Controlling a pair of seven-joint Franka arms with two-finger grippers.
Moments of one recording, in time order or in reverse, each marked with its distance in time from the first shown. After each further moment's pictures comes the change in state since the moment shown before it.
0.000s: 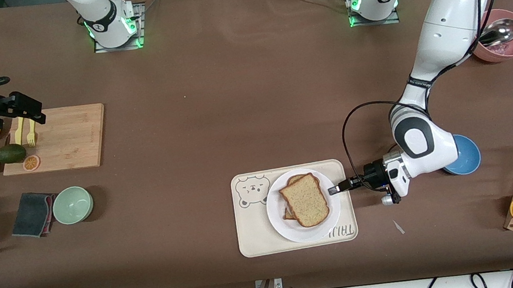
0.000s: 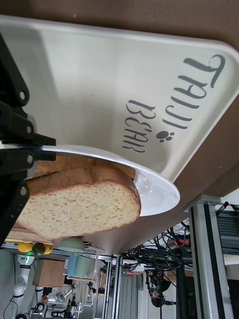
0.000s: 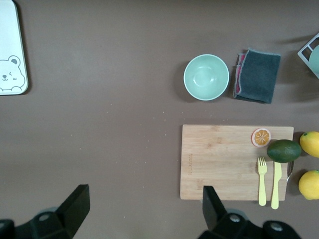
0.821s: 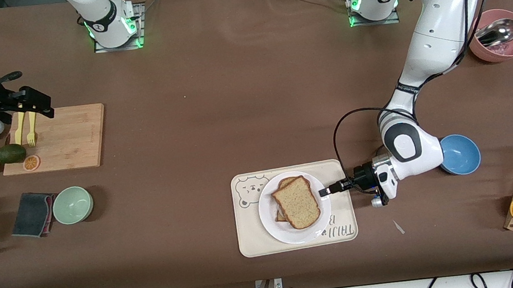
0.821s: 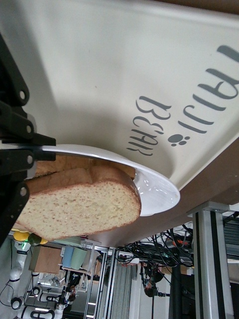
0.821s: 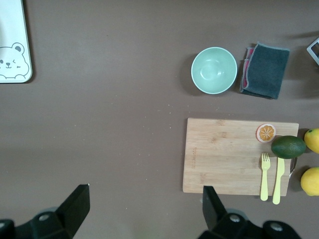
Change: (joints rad) left arm -0.035 0.053 0.003 0.033 -0.071 0.001 0.001; right arm 0.011 -0.001 0.015 0.002 0.000 -0.029 0.001
